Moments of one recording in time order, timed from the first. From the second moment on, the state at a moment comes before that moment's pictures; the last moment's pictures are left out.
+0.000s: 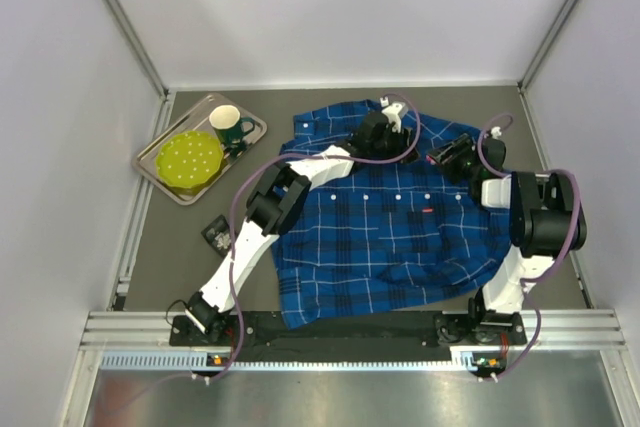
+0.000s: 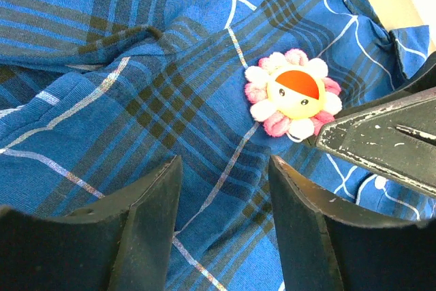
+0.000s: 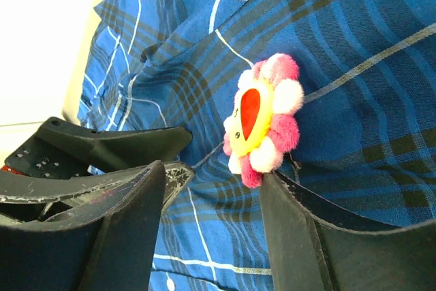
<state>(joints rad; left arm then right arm) -0.71 2.59 2.07 0.10 0.32 -0.45 -0.07 1.79 0.75 0.53 -0.33 0.90</state>
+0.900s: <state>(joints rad) -0.72 2.59 2.07 0.14 0.42 -0.44 -0.08 1.88 0.55 1.11 -0.27 1.26</state>
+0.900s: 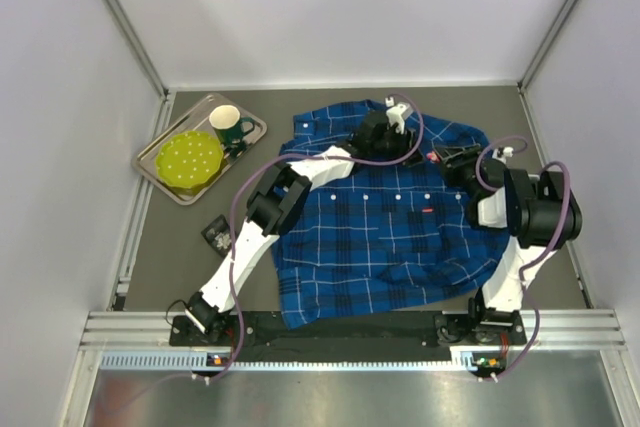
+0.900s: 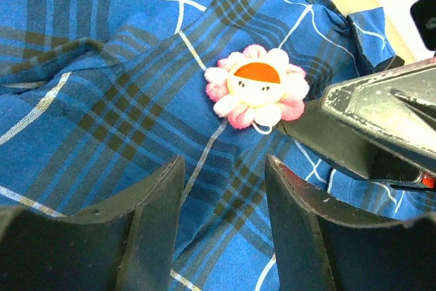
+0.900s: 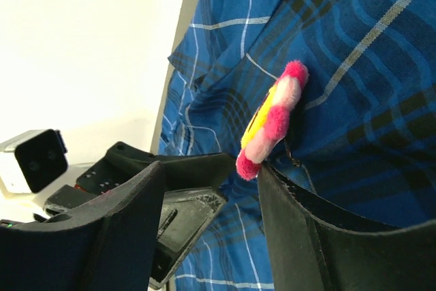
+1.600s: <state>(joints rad) -0.76 2.65 2.17 0.29 0.43 -0.46 -0.11 1.67 0.78 0.34 -0.17 0.78</state>
